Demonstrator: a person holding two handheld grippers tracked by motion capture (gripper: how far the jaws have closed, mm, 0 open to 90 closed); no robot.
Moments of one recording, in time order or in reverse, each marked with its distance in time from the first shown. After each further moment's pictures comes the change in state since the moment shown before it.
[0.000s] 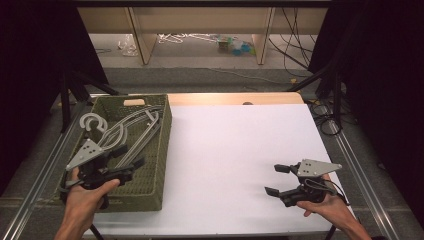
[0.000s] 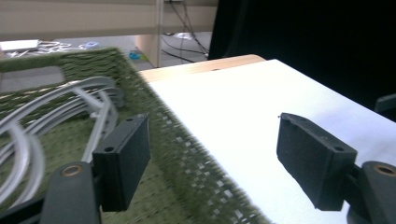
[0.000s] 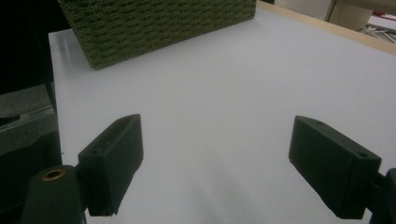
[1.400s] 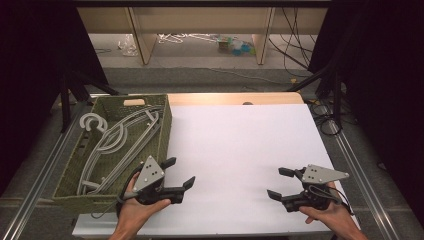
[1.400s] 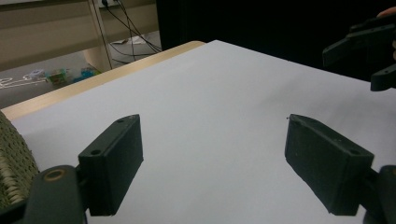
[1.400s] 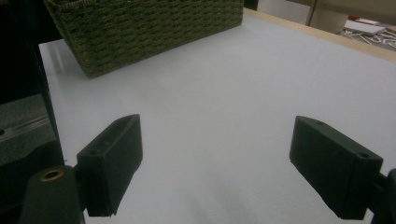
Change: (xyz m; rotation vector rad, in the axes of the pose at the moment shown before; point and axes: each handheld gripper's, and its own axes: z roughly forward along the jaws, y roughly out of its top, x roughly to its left) left arm -0.084 -0.039 0.059 0.029 -0.152 0.203; right arm 0.017 -0.004 -0.011 -0.029 -0.063 0.044
